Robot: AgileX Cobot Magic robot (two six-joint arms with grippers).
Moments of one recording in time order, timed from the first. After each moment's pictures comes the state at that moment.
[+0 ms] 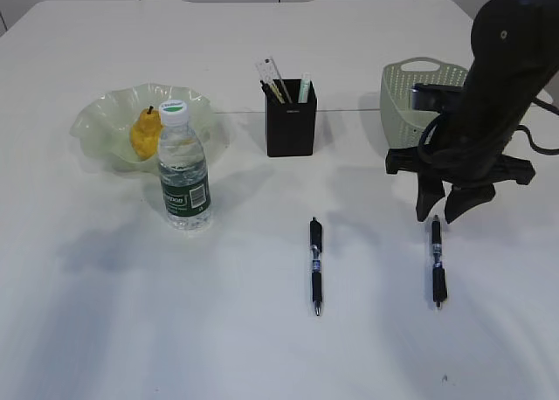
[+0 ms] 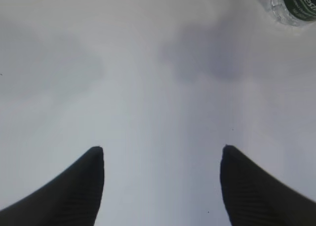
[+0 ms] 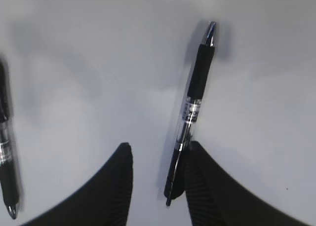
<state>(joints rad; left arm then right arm) -0.04 1.34 -0.97 -0.08 0.91 -0.07 0.21 1.91 -1.37 0.04 0.99 0.30</state>
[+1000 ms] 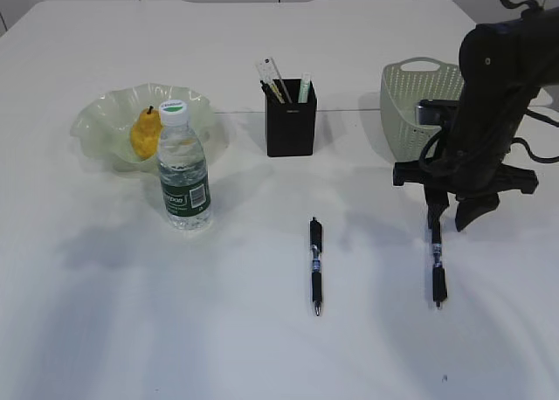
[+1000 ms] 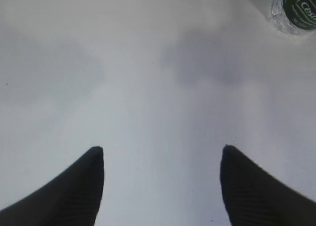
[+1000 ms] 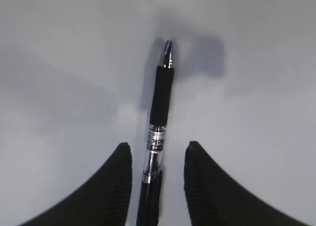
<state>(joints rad) -0.04 1.34 -0.97 -0.07 0.88 -0.07 0.19 2.00 -1.39 -0.08 0.97 0.40</state>
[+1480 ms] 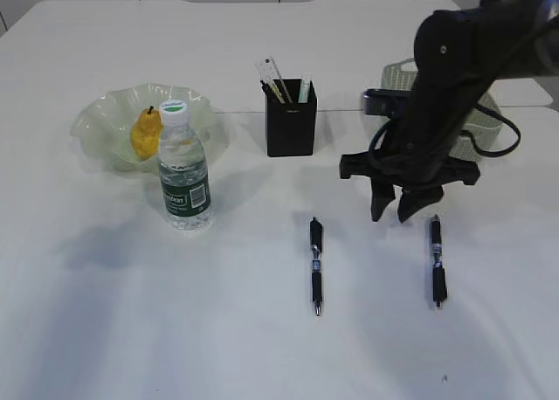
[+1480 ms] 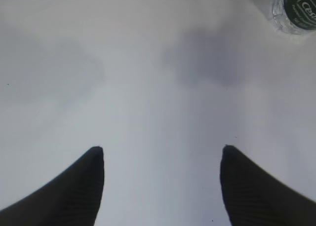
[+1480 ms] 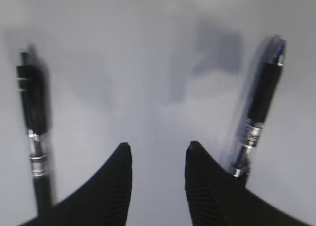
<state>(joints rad) -0.04 1.34 -0.97 -0.06 0.88 -0.07 0.30 2.00 -1.45 0.03 0.95 0.33</state>
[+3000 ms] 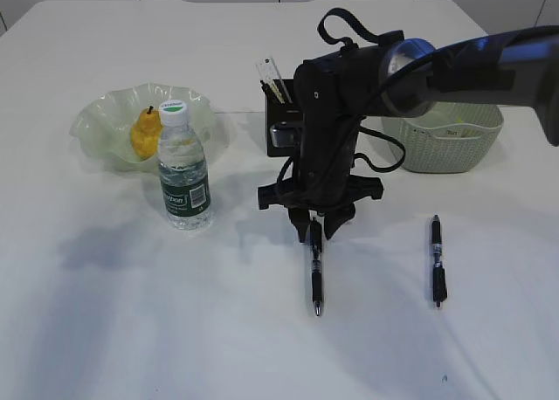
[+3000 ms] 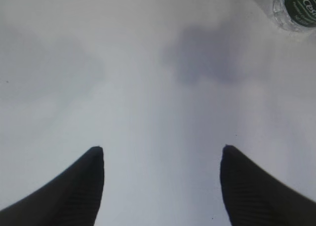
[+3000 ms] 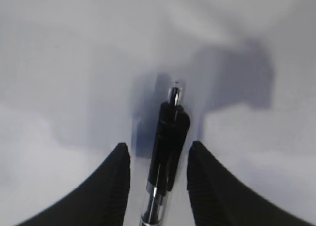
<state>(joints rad) -0.04 1.34 -0.97 -0.06 0.89 -0.07 0.49 2.29 -1.77 -0.02 1.04 0.41</state>
